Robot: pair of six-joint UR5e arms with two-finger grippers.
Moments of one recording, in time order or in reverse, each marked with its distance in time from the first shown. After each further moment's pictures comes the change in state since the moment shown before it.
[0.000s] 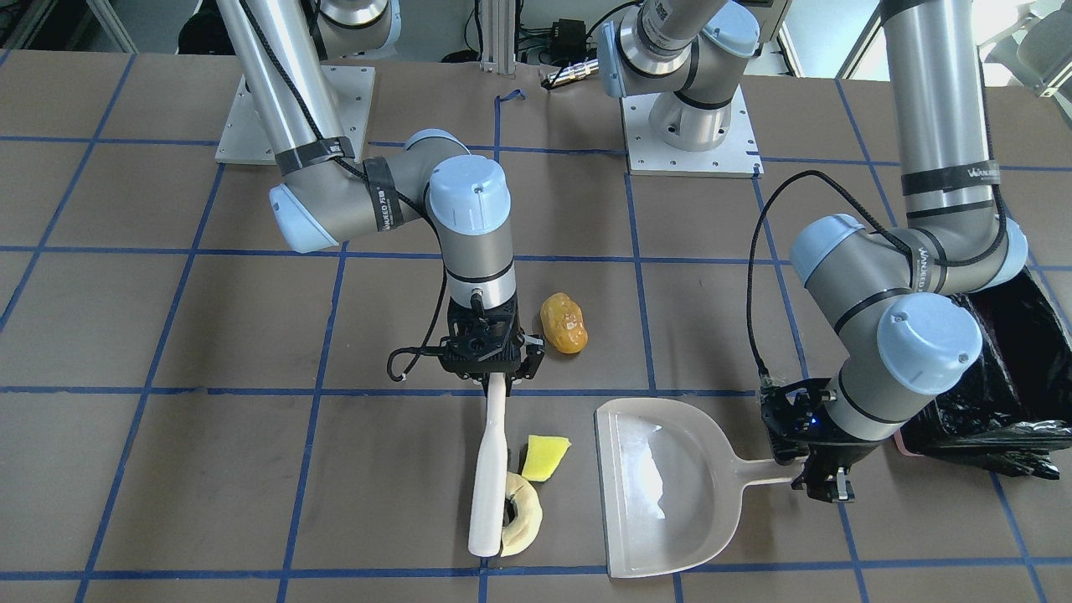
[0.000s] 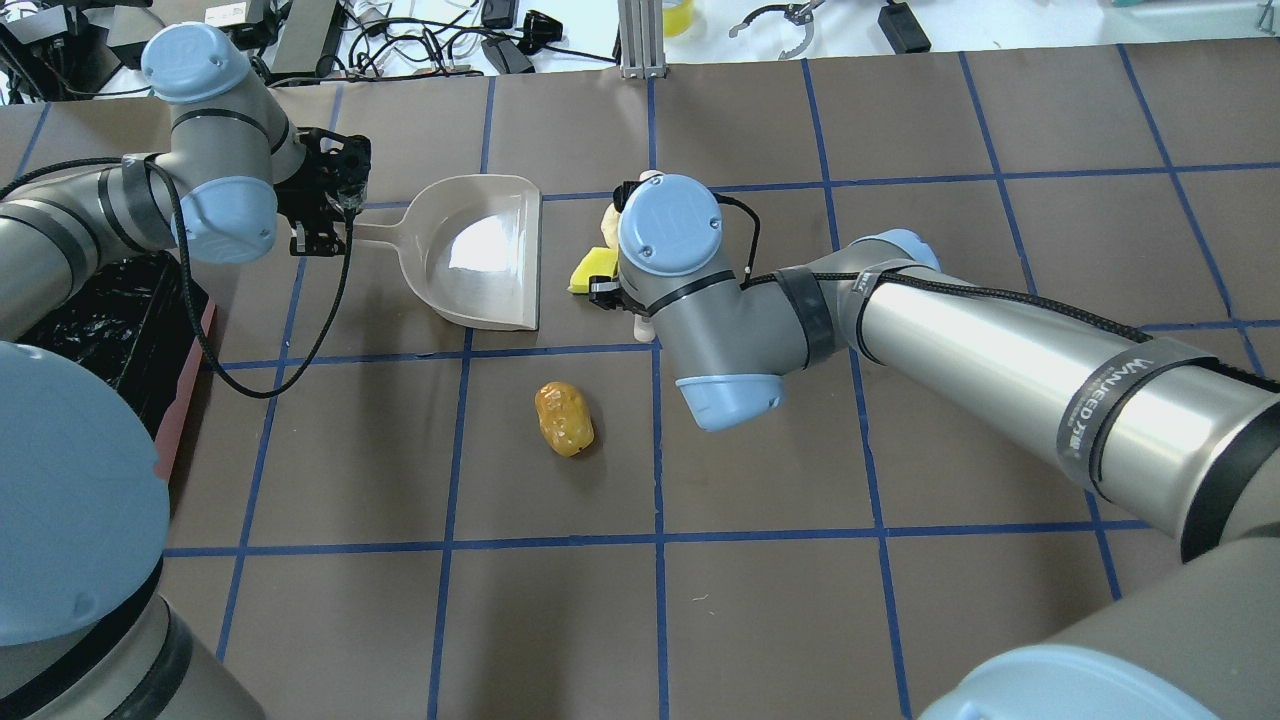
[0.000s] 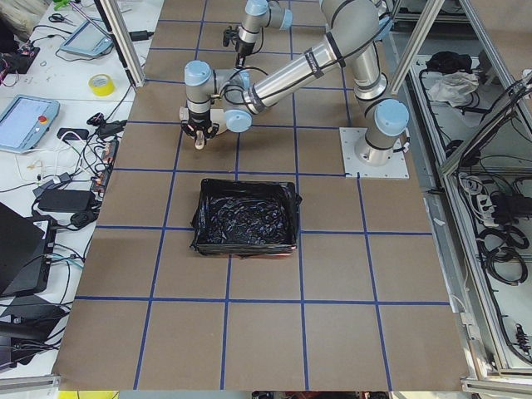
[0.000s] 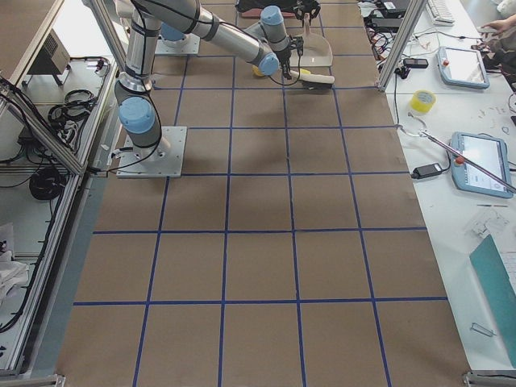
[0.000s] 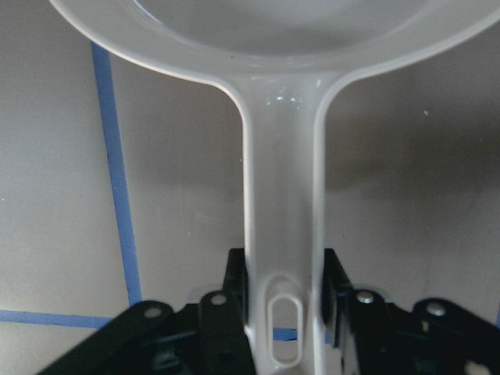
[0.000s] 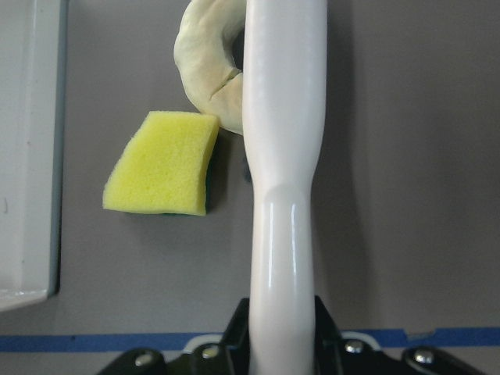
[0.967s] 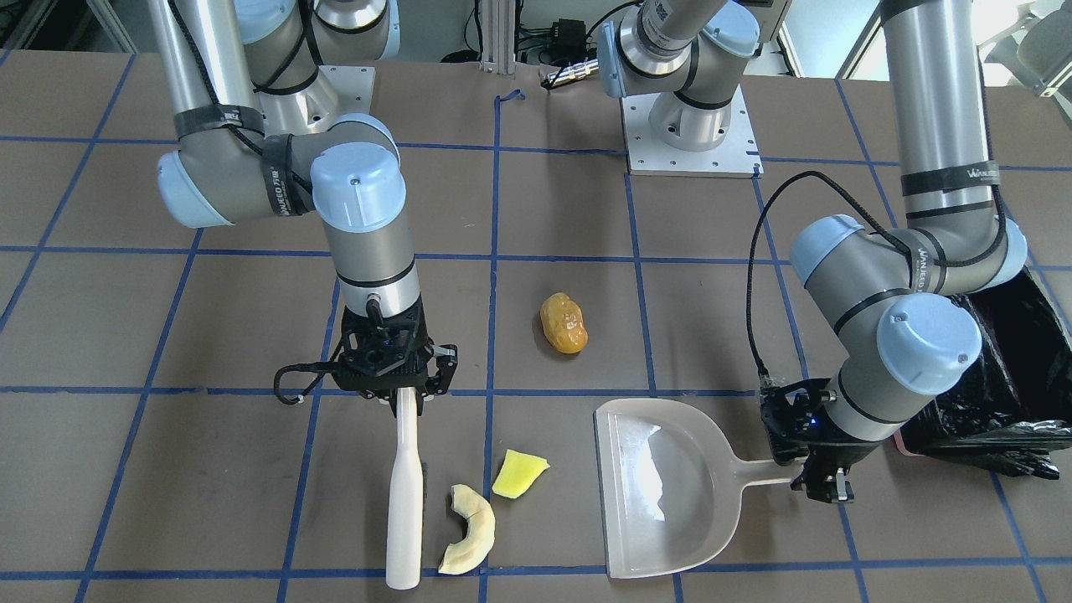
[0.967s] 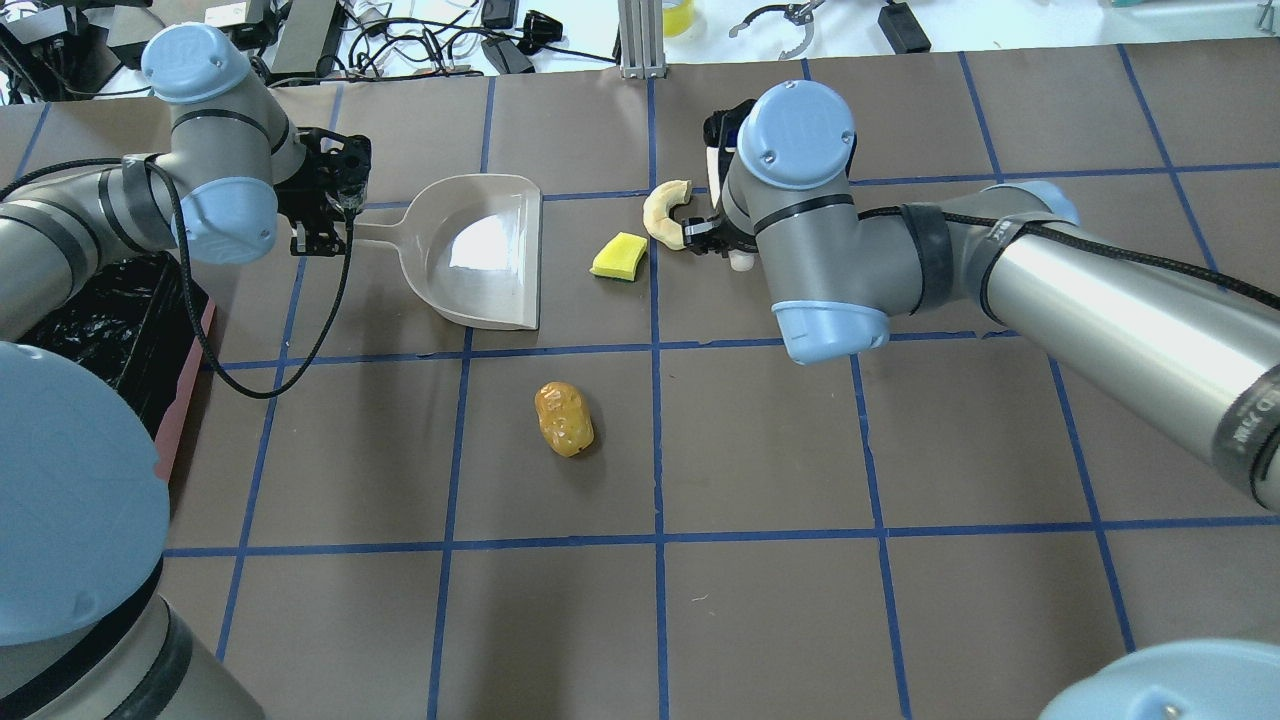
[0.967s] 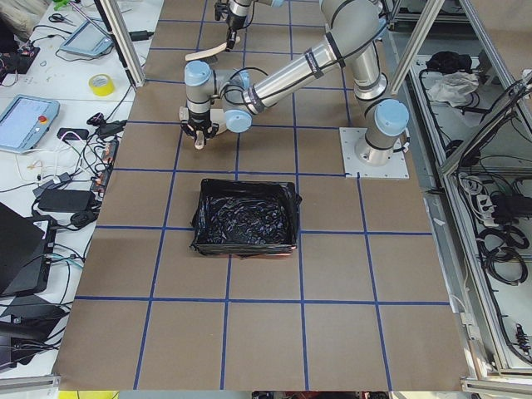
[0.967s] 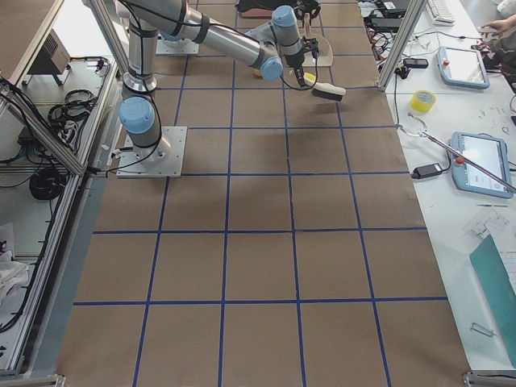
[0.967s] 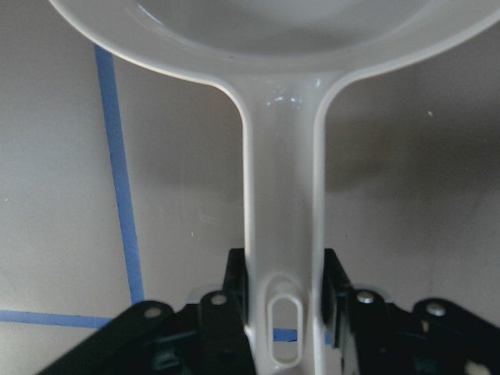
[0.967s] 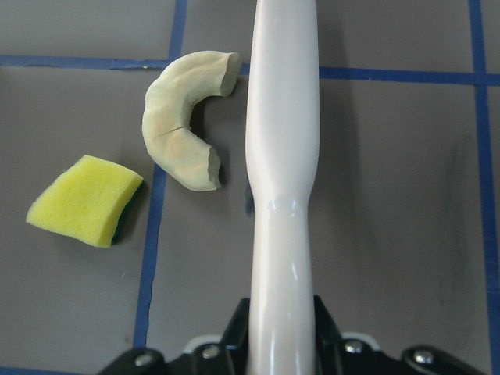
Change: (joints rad) left arm 0.000 0.000 0.000 0.002 -0.002 0.001; right arm -0.170 -0.096 0.007 0.075 -0.002 -0.291
